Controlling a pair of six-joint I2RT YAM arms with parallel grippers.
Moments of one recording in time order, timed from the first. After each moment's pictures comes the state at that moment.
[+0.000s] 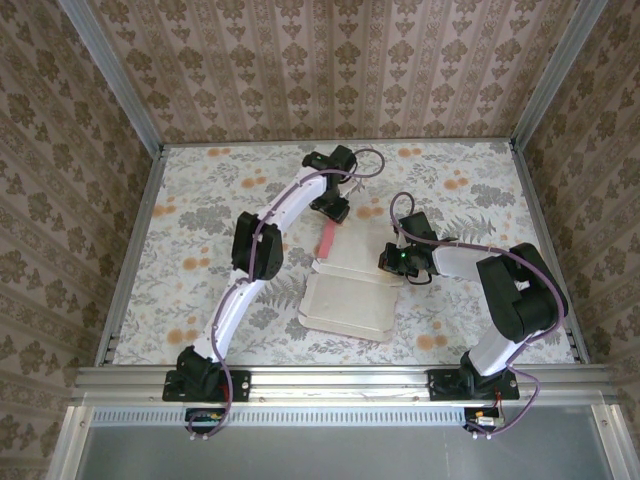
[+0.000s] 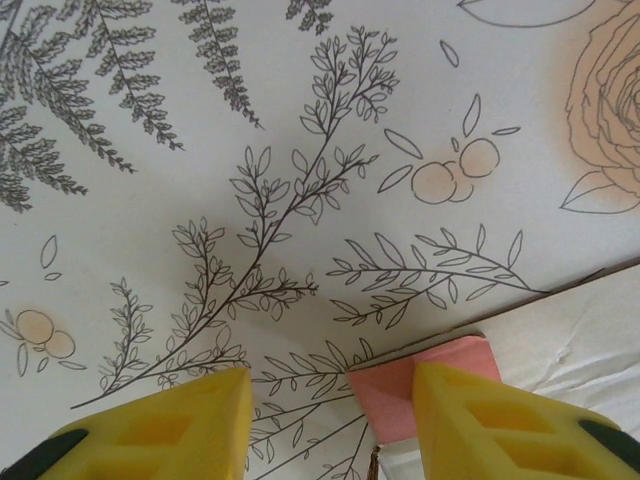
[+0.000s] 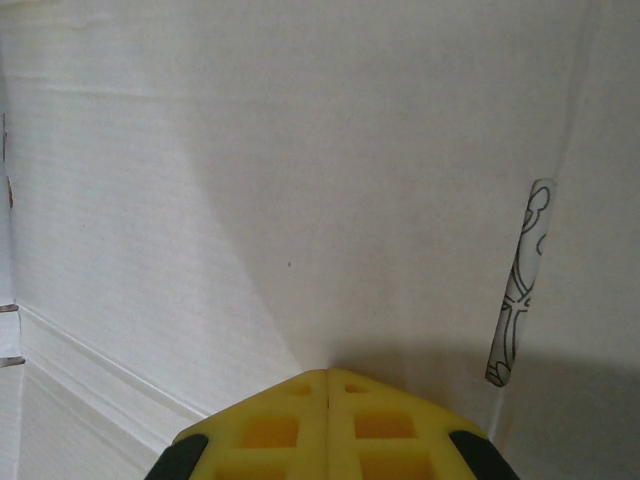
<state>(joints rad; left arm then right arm) -0.65 2.68 2.59 -1.28 -0.03 0.07 0.33 1.65 0.75 -0.14 -0.29 0.60</state>
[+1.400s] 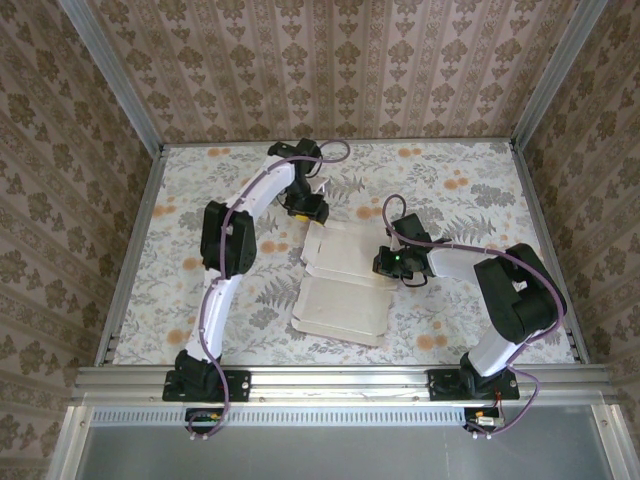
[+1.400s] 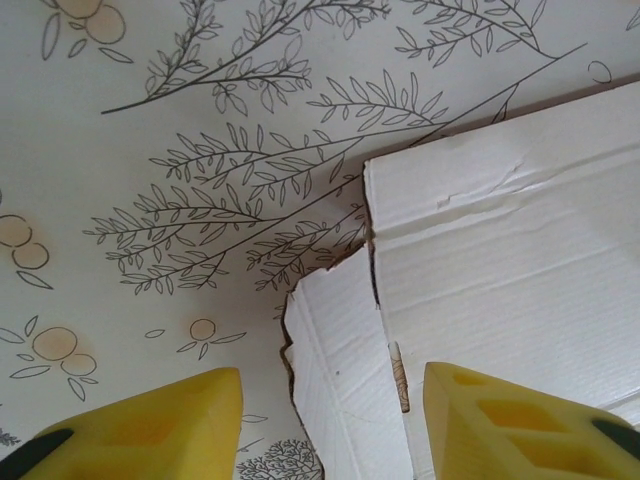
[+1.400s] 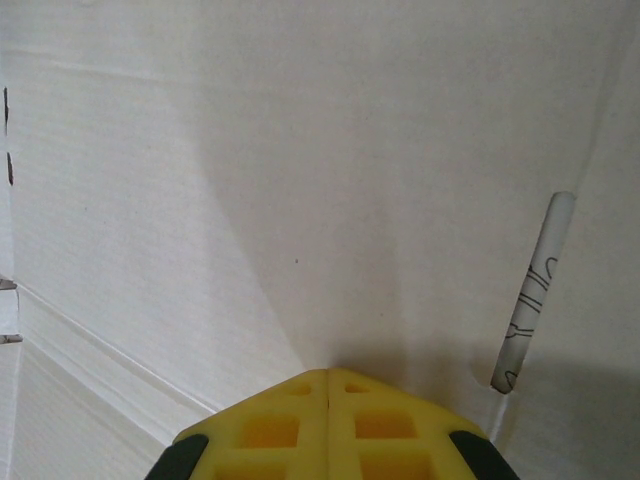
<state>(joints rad) -0.51 2.42 2.24 -1.30 0.25 -0.02 0.39 1.65 0.76 -0.15 -0.29 0.61</state>
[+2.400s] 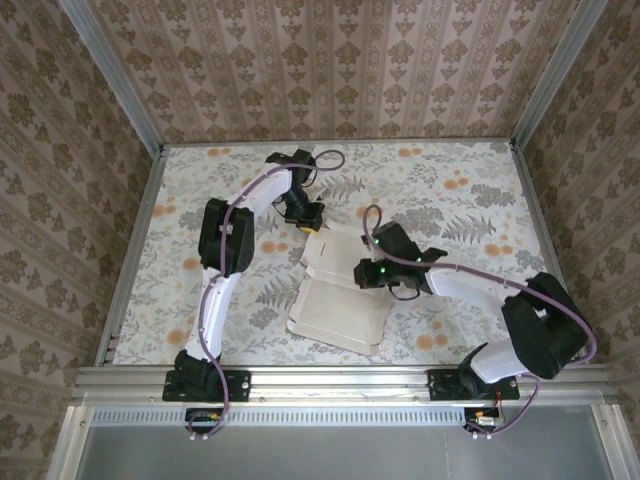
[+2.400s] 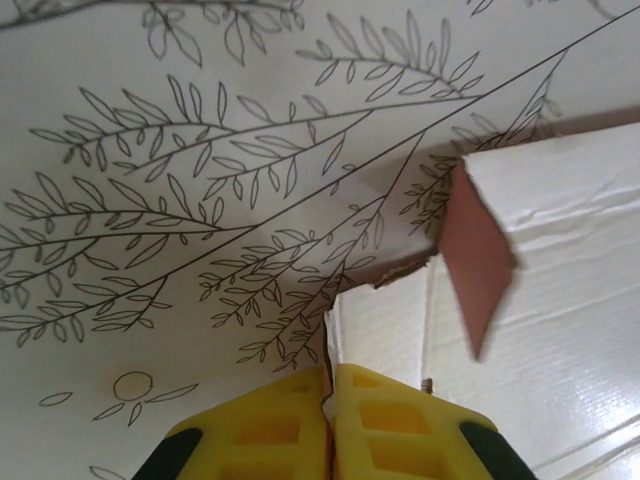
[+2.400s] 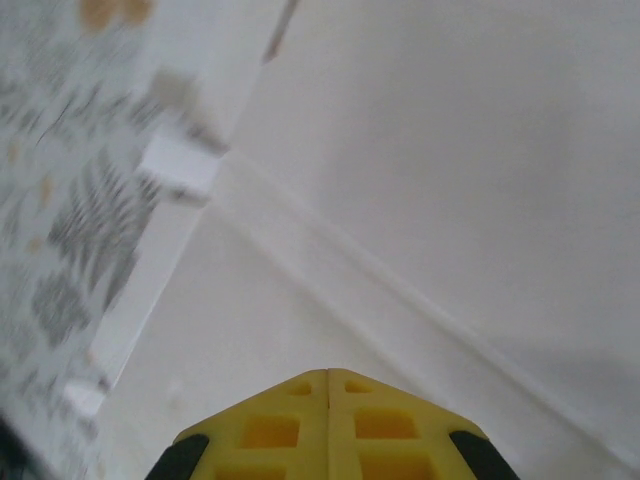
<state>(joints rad) -0.48 2.42 2.09 -1.20 0.38 -0.04 0.63 1.42 0.74 -0.25 -0.26 0.55</state>
